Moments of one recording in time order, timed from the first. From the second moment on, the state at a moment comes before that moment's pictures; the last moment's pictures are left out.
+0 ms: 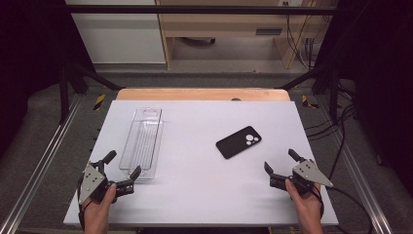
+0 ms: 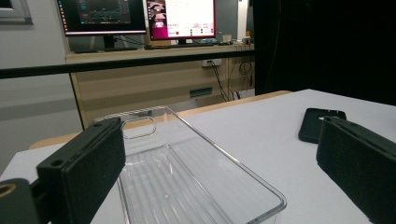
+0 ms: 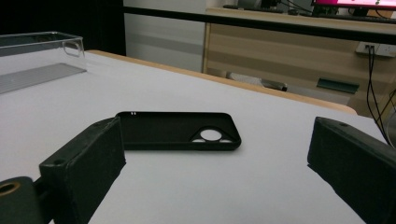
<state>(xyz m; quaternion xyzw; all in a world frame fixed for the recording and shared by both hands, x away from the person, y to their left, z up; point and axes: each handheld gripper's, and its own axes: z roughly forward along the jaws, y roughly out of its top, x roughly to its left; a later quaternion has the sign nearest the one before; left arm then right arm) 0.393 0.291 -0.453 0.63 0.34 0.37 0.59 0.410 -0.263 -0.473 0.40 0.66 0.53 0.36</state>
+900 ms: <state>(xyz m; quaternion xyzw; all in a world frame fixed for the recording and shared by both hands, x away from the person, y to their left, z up) 0.388 0.291 -0.455 0.64 0.35 0.37 0.58 0.411 -0.247 -0.454 0.46 0.71 0.45 0.28</state>
